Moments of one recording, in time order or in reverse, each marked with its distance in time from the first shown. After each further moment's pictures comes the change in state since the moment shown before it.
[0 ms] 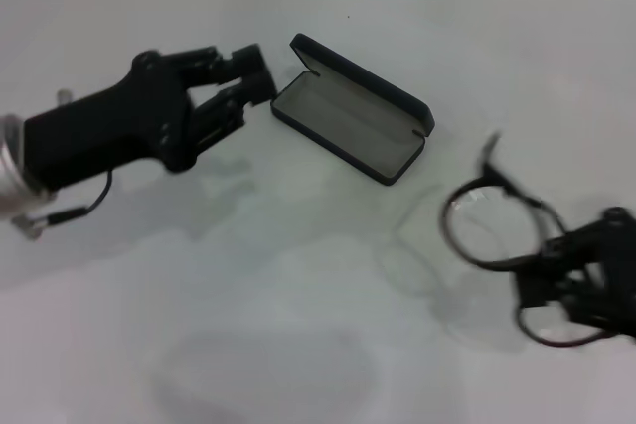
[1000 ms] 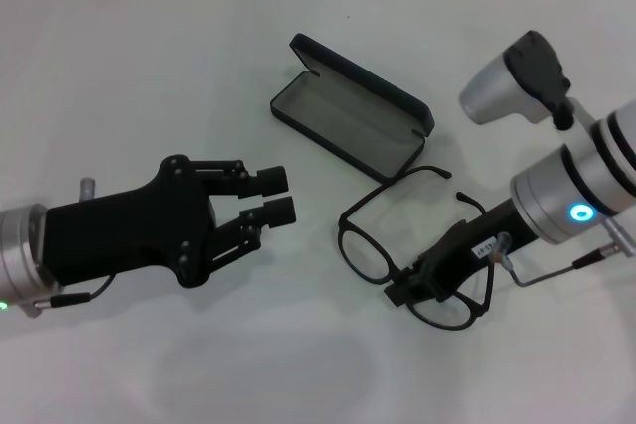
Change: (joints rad) left arm 0.085 0.014 0.169 -0.005 0.037 0.006 0.094; right arm 0.453 -0.003 -0.536 0.286 -0.285 0.532 0.660
